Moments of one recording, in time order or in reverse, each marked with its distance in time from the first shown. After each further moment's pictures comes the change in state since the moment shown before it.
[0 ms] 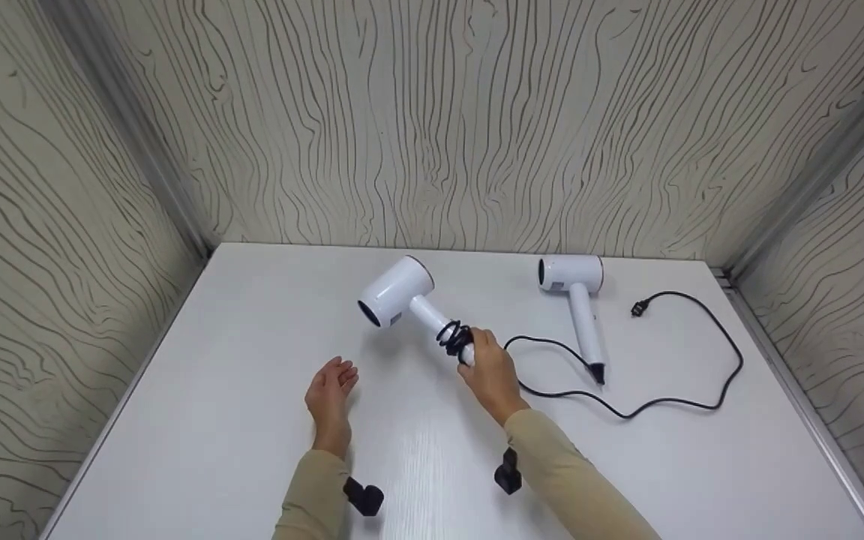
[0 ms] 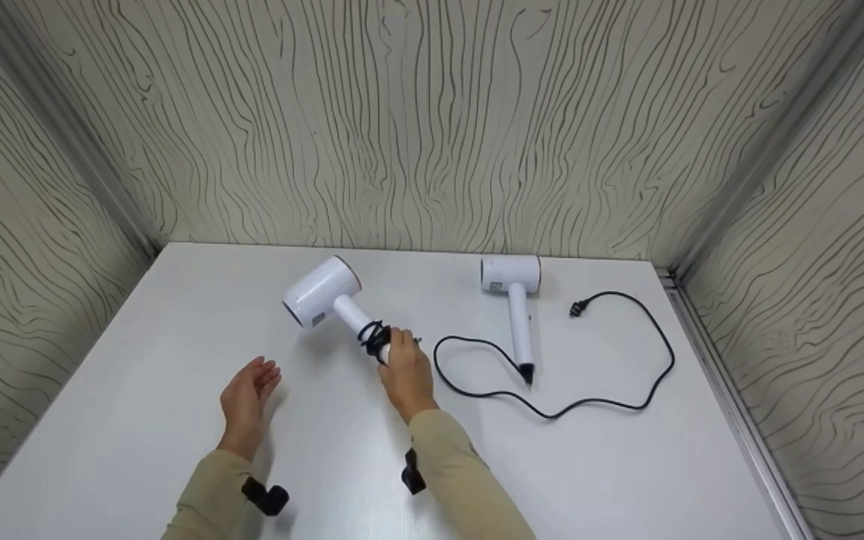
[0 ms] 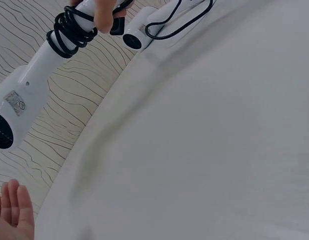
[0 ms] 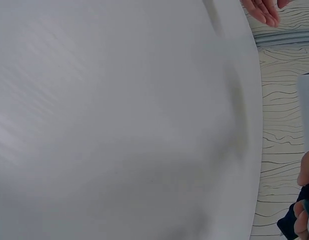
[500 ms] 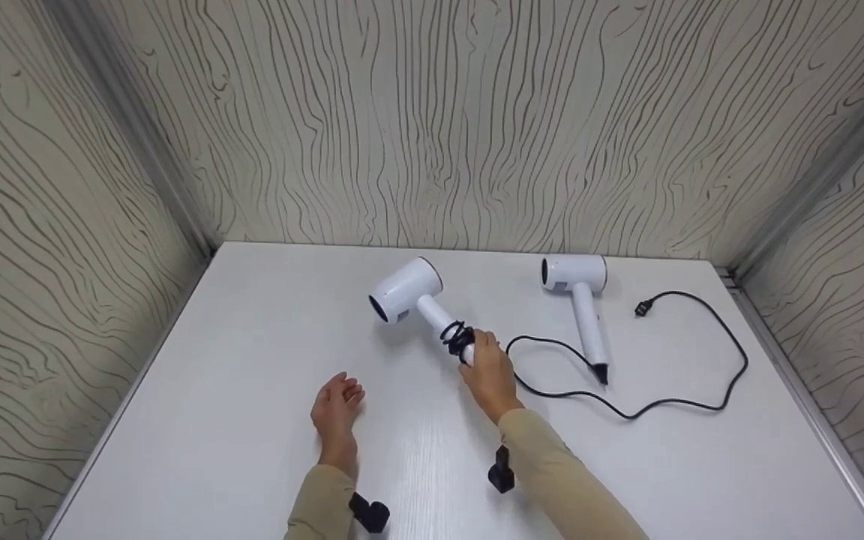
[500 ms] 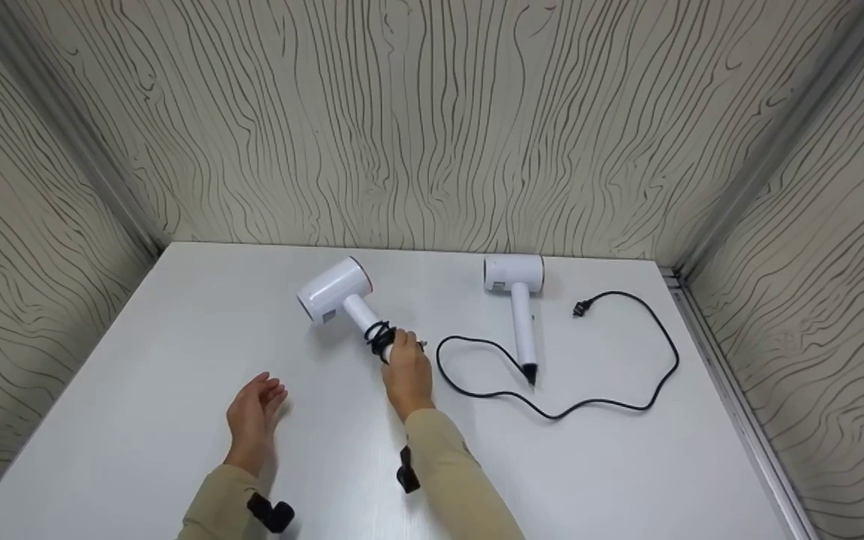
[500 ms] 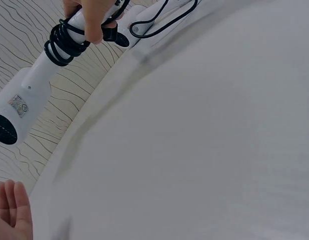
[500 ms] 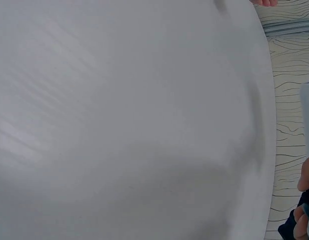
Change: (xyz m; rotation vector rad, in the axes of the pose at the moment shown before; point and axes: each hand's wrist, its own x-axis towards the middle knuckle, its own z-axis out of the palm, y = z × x) left_hand -0.010 -0.016 -0.006 -0.027 0.052 -0.083; right_hand 0.000 0.001 0.017 -0.013 -0.026 0.114
